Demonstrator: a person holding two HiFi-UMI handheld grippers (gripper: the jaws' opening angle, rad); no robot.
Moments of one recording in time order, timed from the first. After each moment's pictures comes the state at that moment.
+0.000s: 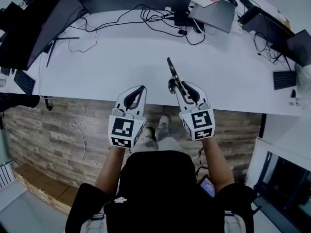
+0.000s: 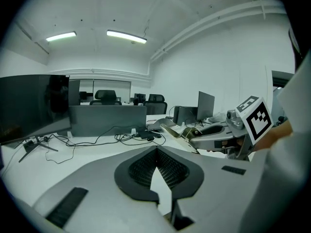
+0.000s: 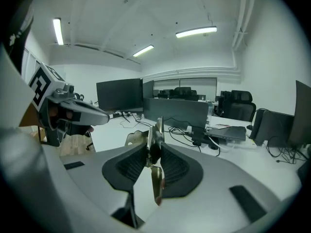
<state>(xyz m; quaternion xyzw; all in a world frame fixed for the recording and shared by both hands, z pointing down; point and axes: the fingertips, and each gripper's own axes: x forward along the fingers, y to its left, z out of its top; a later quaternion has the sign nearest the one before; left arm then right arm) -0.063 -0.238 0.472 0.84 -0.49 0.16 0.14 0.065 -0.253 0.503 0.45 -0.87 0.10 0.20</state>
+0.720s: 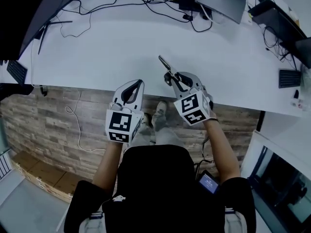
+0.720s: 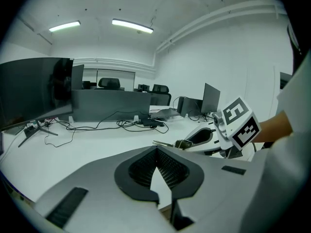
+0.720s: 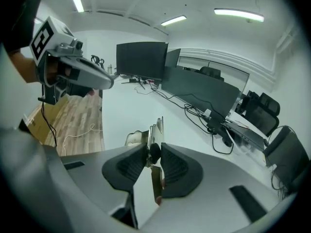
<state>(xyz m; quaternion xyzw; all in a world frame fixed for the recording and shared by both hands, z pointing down) -0.067 -0.244 0.532 0.82 -0.50 0.19 0.19 0.049 -0.268 0.604 0.32 -0.86 0.06 0.39</state>
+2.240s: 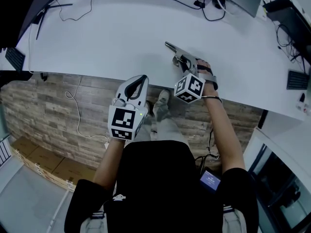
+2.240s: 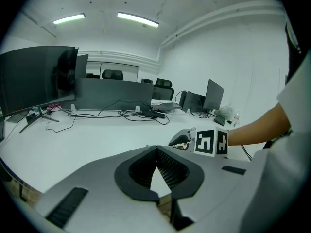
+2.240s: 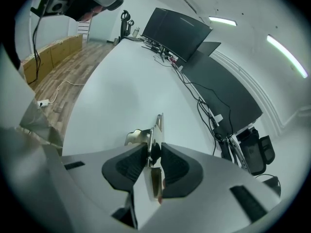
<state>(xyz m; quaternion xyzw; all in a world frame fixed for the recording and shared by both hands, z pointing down) -0.067 -0.229 0.572 0.81 -0.51 0.20 0.23 0.055 -0.303 0.717 0.26 -0.79 -0.12 0.54</state>
